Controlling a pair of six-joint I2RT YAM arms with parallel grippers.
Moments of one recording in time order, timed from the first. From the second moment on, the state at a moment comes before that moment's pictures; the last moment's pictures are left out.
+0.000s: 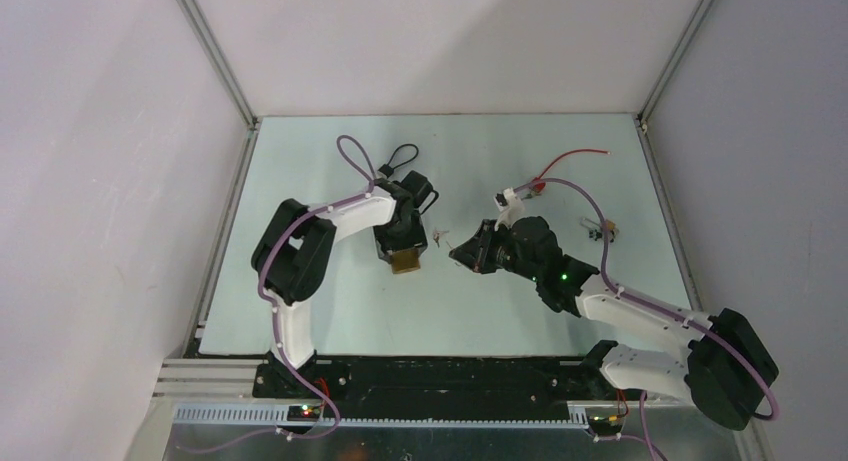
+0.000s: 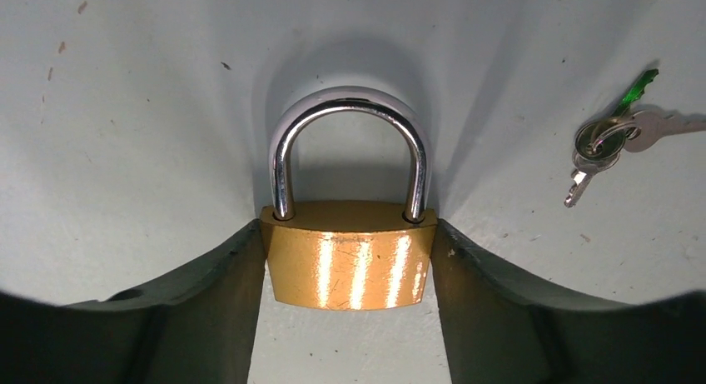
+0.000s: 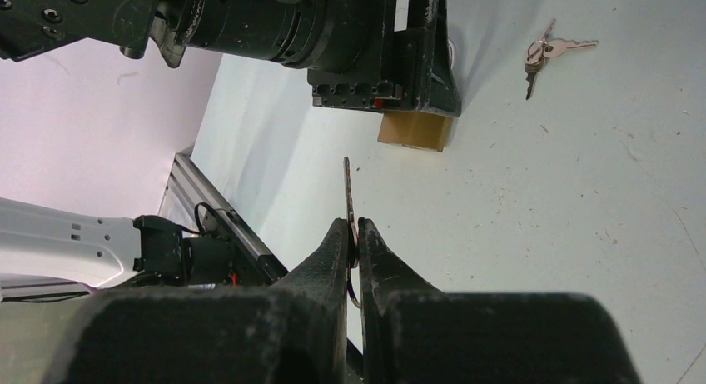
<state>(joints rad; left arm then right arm) -0.61 1.94 1.32 -0.80 -0.15 -0.85 0.78 1.12 0.60 0.18 -0.14 0.76</state>
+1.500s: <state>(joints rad) -0.50 1.46 1.30 -0.86 -0.01 -1.13 0.88 1.44 0.60 0.67 -0.14 0.81</state>
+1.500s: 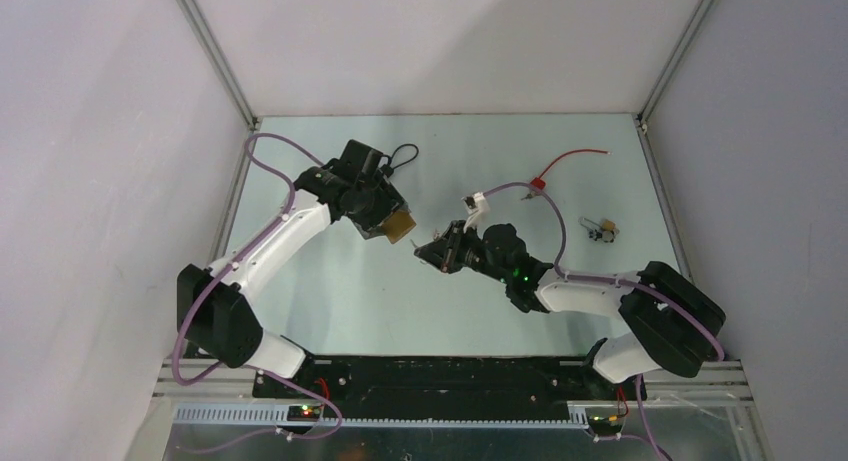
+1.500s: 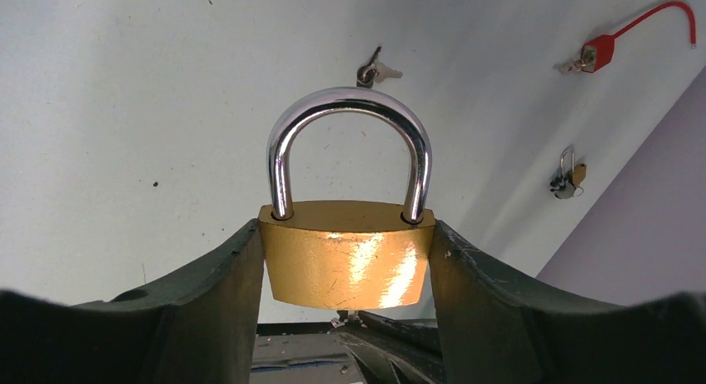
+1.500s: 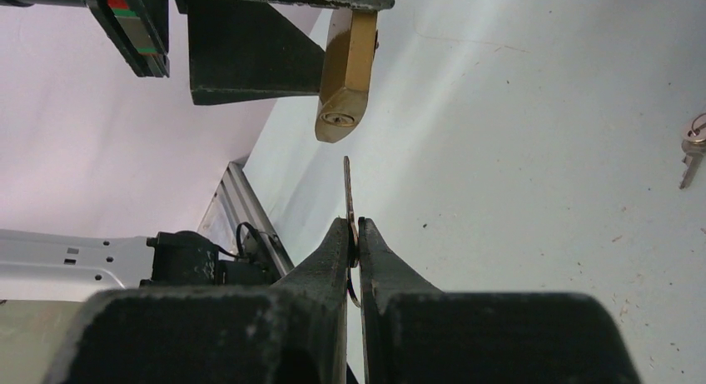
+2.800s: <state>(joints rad) -0.50 1.44 1.29 -0.86 0.00 -1.13 0.88 1.52 0.64 0.78 -0.15 0.82</state>
